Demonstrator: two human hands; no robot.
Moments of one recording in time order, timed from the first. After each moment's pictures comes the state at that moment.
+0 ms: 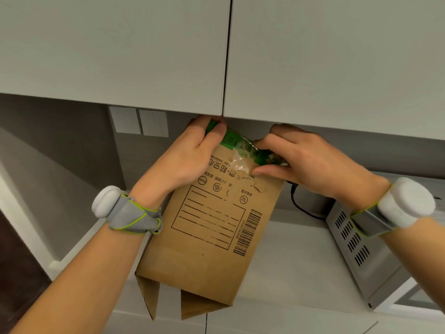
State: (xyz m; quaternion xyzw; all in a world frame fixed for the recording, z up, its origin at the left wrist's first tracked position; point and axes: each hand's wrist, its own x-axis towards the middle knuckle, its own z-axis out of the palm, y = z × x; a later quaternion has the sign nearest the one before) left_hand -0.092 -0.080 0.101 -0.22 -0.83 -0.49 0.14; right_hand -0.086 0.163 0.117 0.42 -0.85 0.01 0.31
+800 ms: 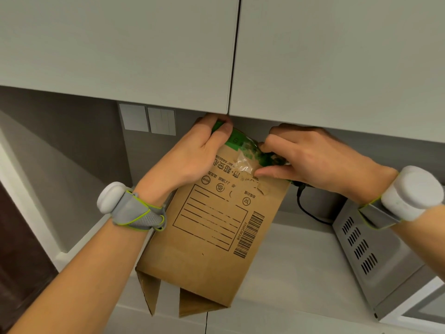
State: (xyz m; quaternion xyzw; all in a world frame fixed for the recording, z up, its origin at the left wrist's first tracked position) left_hand -0.093 -0.080 0.100 -0.21 -0.84 -0.48 0.15; right_hand -0.097 0.160 0.127 0.49 -0.81 -0.05 0.33
